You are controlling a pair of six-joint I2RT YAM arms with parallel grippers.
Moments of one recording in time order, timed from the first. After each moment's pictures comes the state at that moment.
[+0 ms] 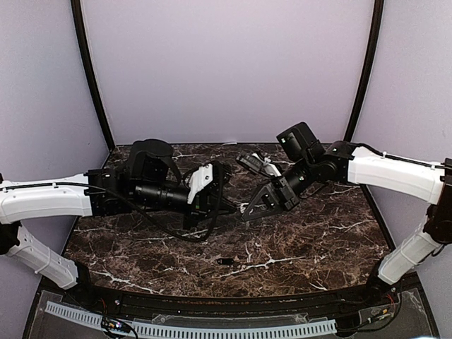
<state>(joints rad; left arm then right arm) -1.05 1.32 1.06 -0.14 0.36 0.27 0.84 1.49 1.24 -0.53 -1.21 0.08</state>
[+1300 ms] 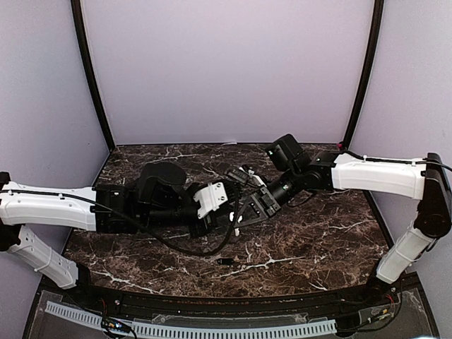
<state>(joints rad) -1.20 1.35 1.02 -0.13 -0.12 0.36 0.85 1.59 1.21 -0.45 -1.08 0.26</state>
